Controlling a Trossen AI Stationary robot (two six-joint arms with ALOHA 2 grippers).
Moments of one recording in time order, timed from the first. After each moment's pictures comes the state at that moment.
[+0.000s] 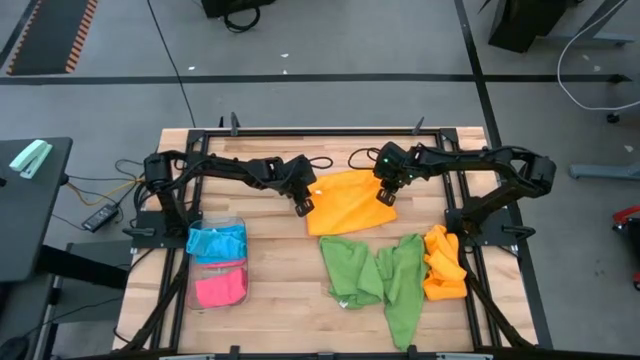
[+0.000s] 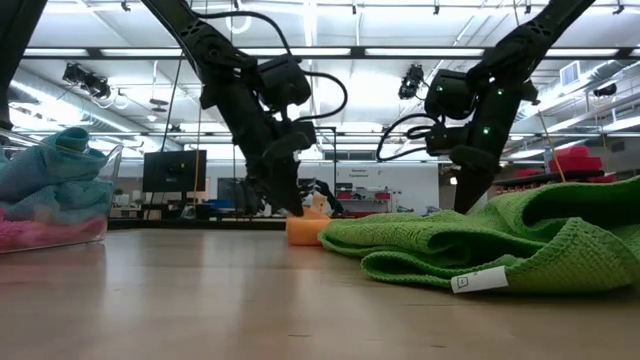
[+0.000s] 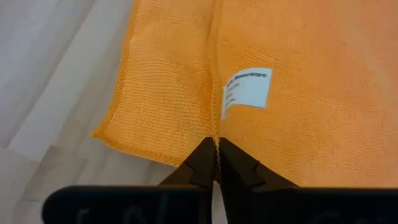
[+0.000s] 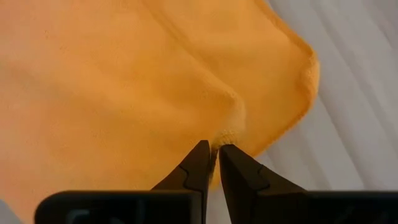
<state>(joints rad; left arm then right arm) 0.28 1.81 1.04 -0.20 0.02 -0.15 -0.51 1.42 0.71 -0.46 -0.01 0.00</state>
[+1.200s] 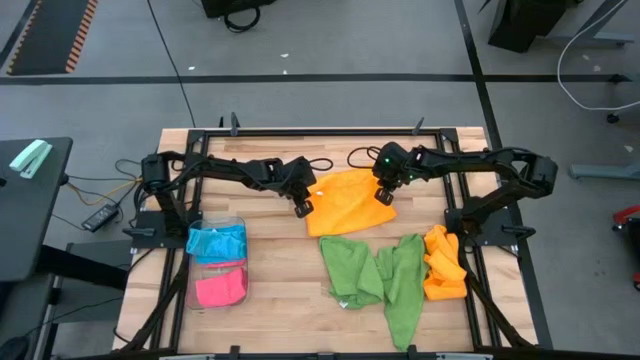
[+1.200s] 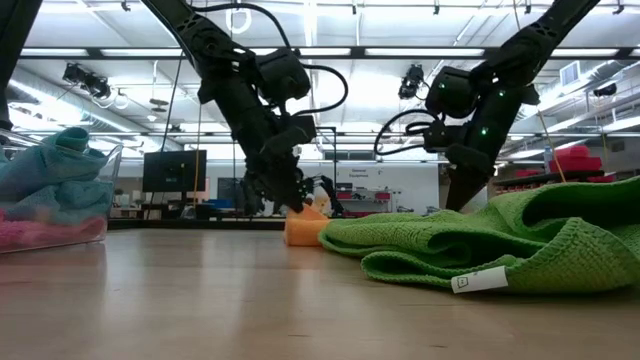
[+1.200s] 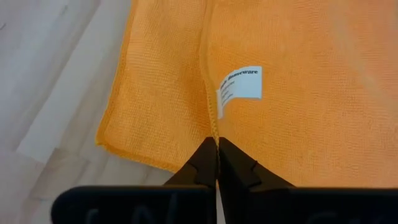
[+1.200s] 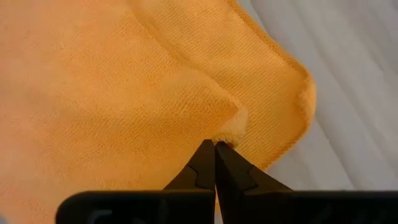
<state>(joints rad) 0.26 1.79 1.04 -0.21 -0.01 -0.13 -0.51 1.40 0.68 -0.36 -0.02 -0.01</state>
